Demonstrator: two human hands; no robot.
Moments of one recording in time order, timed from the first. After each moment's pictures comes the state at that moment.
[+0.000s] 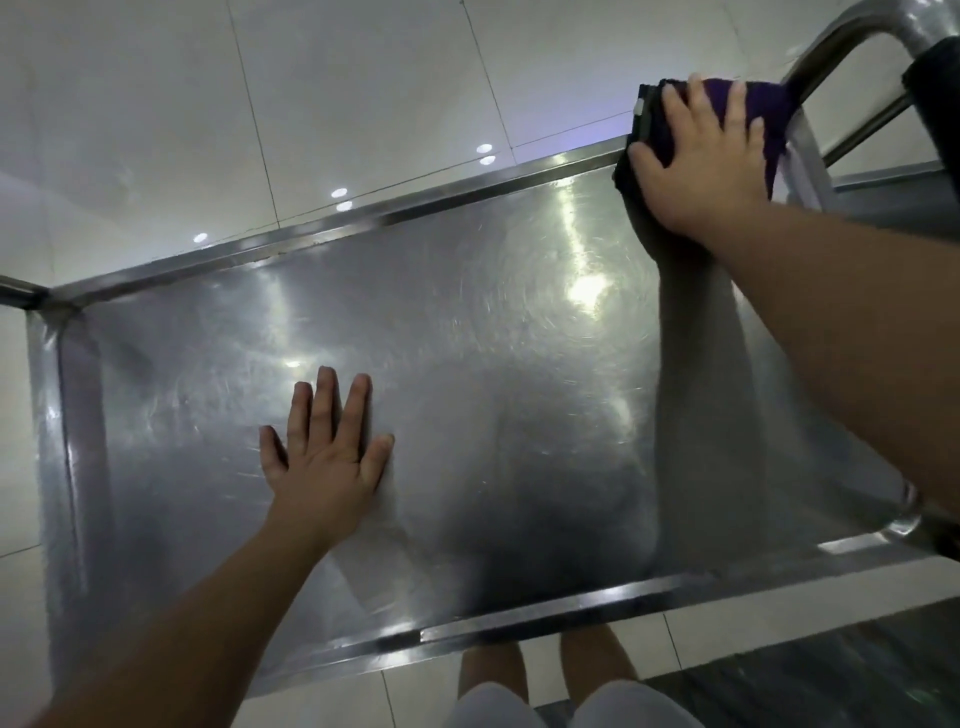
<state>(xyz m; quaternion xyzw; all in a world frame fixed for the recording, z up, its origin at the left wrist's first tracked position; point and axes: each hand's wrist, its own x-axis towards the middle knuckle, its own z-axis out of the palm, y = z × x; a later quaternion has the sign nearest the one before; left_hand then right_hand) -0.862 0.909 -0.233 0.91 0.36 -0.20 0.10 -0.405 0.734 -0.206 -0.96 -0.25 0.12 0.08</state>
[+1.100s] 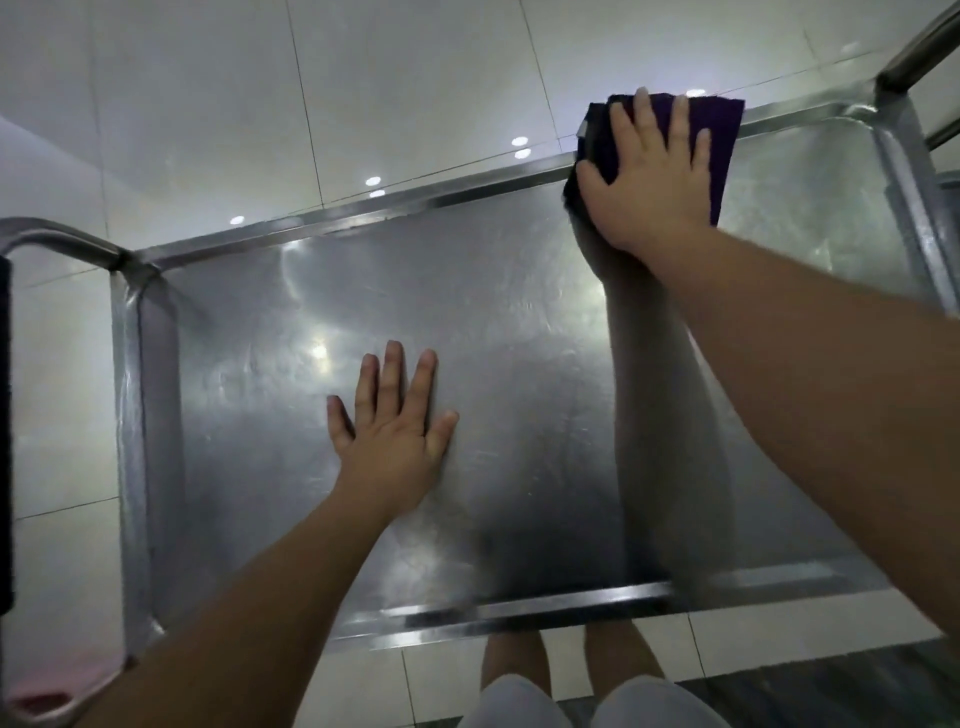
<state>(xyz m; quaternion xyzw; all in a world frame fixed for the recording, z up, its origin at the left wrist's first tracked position) -0.857 0.905 -0.223 0.90 0.35 -0.21 0.15 -0.498 0.823 -0.212 -0.95 -0.28 0.14 0.09</state>
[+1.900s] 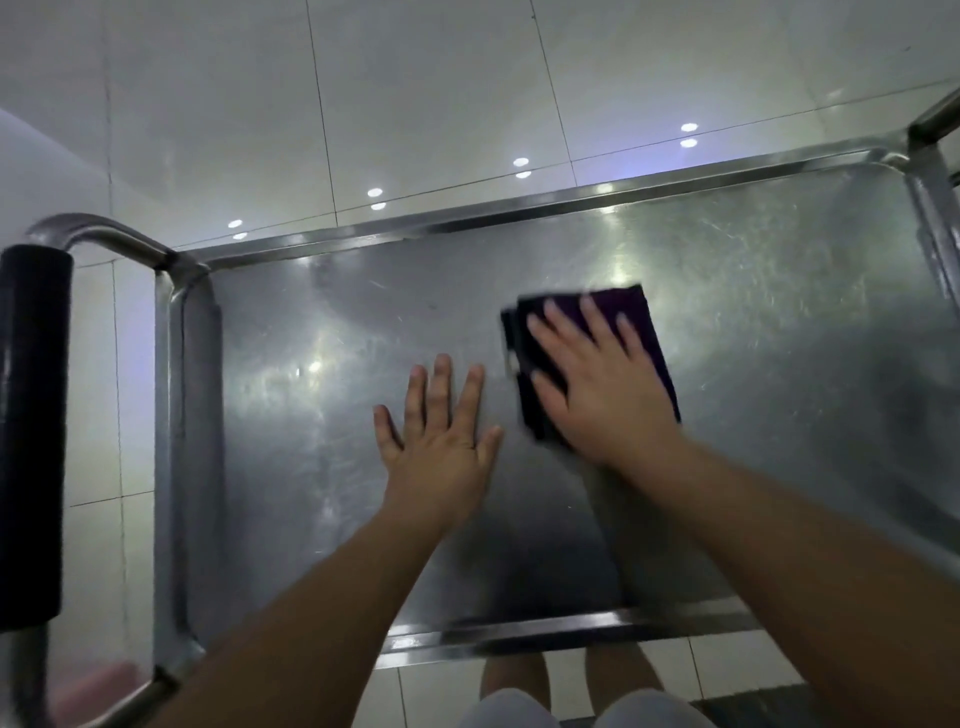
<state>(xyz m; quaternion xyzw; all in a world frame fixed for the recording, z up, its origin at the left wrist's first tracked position) -0.858 0.904 -0.218 0.89 0.34 -0.21 0.21 -0.678 0.784 -0.217 -0.87 -0.46 0.15 0.05</state>
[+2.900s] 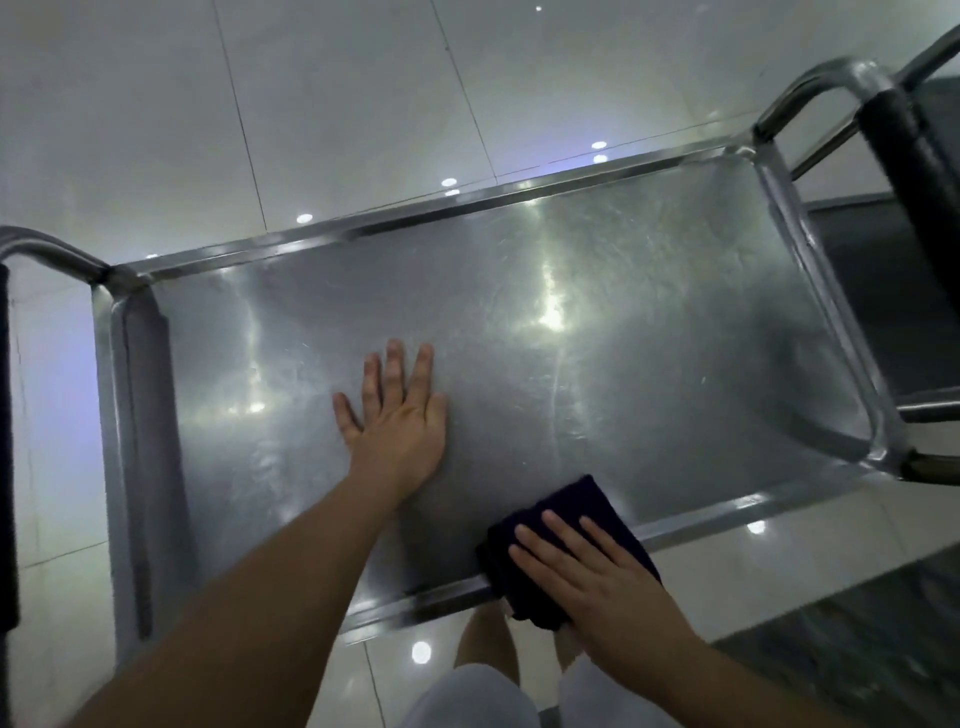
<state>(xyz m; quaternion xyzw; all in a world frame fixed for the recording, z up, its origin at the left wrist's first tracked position) -0.861 0.916 -0.227 0.88 0.34 -0.21 0.24 -0.847 0.610 -0.186 -0.78 -0.57 0.26 -0.03</state>
